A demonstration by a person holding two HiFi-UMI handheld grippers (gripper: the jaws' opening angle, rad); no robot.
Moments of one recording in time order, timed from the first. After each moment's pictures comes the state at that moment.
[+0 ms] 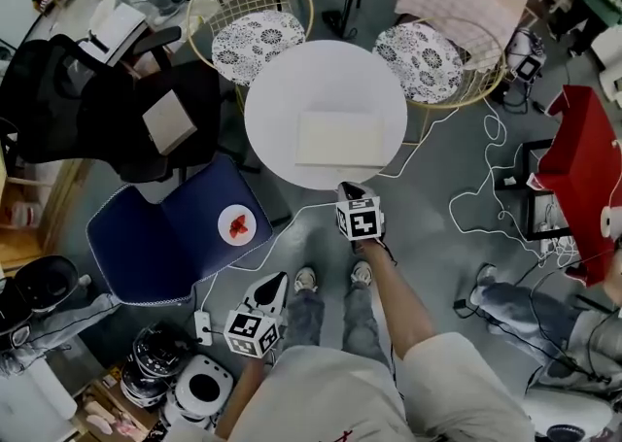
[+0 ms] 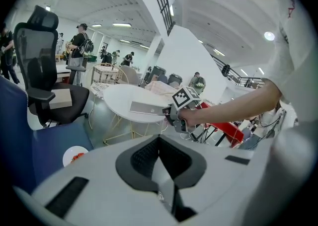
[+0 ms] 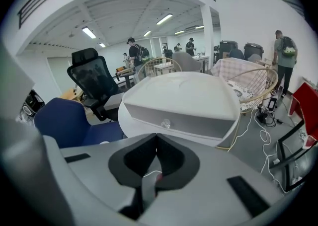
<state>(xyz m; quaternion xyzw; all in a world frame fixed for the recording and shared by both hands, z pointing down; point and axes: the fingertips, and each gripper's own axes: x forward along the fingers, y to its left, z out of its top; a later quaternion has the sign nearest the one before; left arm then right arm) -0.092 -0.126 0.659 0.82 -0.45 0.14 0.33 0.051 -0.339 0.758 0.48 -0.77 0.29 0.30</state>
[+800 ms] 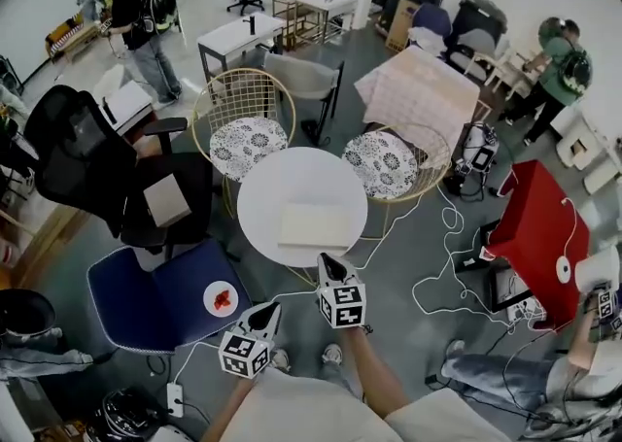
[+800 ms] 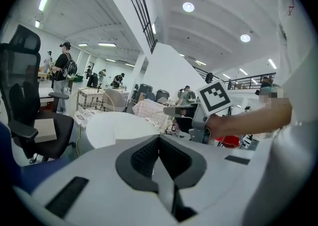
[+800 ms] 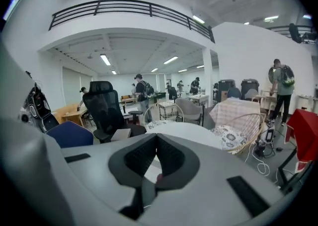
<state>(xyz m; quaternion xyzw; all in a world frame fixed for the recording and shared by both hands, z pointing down) -0.063 -0.185 0.567 0.87 -0.43 0.08 0.23 0.043 -0.306 0.556 0.52 -0.83 0.15 0.15</state>
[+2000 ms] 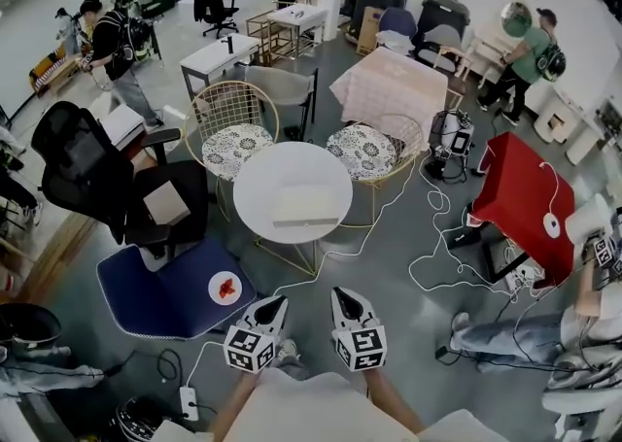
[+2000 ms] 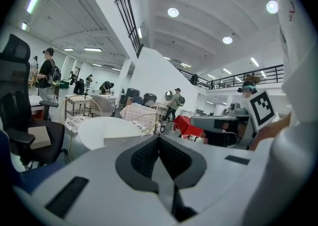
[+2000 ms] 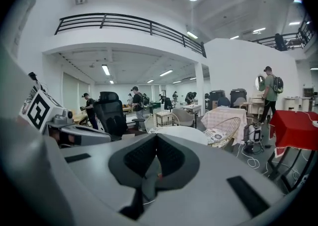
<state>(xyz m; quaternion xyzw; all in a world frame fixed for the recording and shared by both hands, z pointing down) -0.052 -0.078 0.529 0.91 -0.37 0.06 0.17 0.062 -0.078 0.501 0.57 -0.81 0.10 0.10</state>
